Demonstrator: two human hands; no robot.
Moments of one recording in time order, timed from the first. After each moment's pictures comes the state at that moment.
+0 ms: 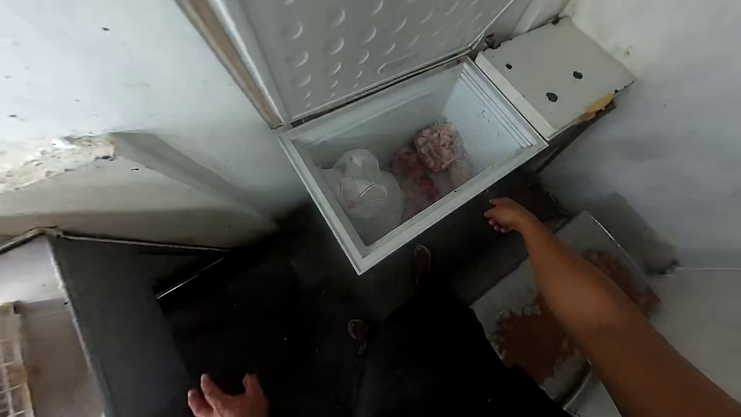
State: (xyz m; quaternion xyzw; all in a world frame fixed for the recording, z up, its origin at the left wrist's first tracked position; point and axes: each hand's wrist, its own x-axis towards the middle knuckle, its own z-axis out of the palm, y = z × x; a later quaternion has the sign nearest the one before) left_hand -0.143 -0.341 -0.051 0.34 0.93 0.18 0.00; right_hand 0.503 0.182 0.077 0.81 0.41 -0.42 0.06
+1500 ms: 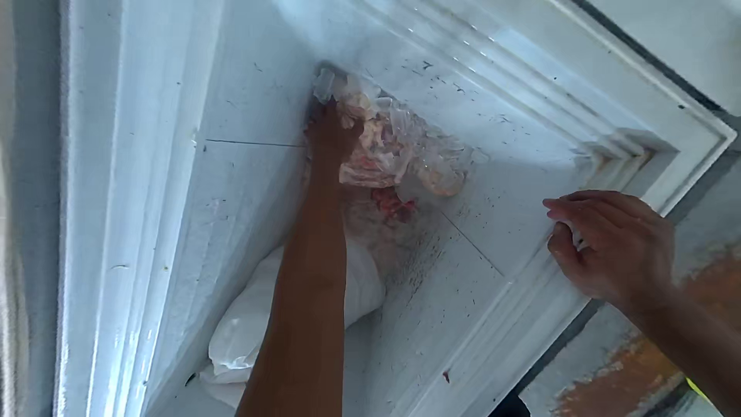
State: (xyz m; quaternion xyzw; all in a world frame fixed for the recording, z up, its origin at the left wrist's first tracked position) left_hand 0.401 0.790 -0.309 0.73 0.61 -0.11 0.28; right_hand 0.706 0.473 -0.079 0.72 0.68 -0.10 -0.10
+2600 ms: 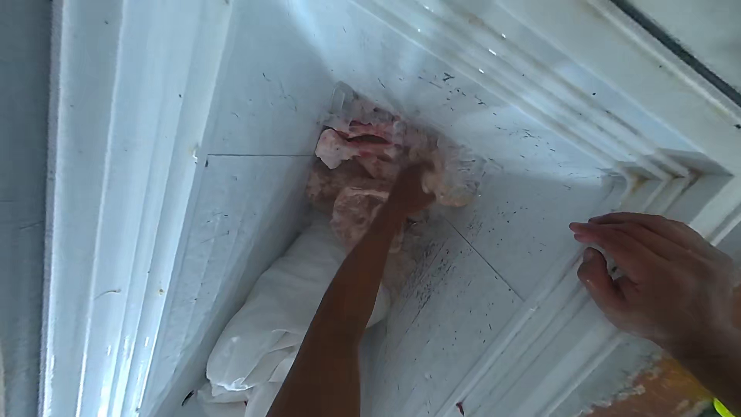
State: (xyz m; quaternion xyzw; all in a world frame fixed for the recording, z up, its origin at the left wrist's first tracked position) left_hand 0.471 0.671 -0.337 0.74 0.42 -0.04 0.53; right_hand 0.712 0.471 -0.082 0.73 0.67 -0.11 -0.07
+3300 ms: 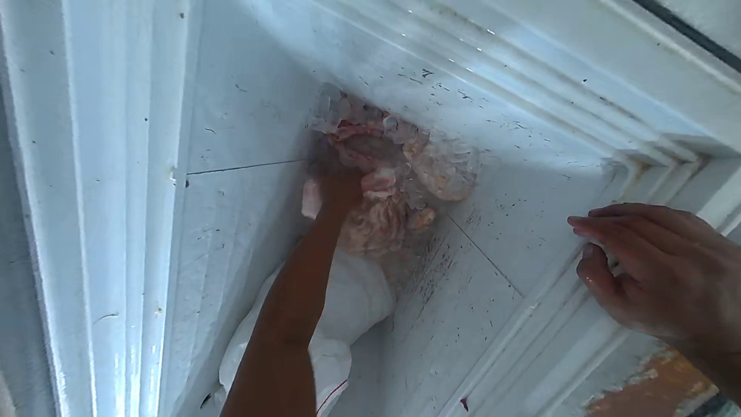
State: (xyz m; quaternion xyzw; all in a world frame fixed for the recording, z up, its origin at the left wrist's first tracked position) left_hand 0.387 0.728 -0.317 0.77 0.45 -0.39 0.24; right_hand 0.711 0.469 -0.083 0.74 0.67 -0.11 -0.07
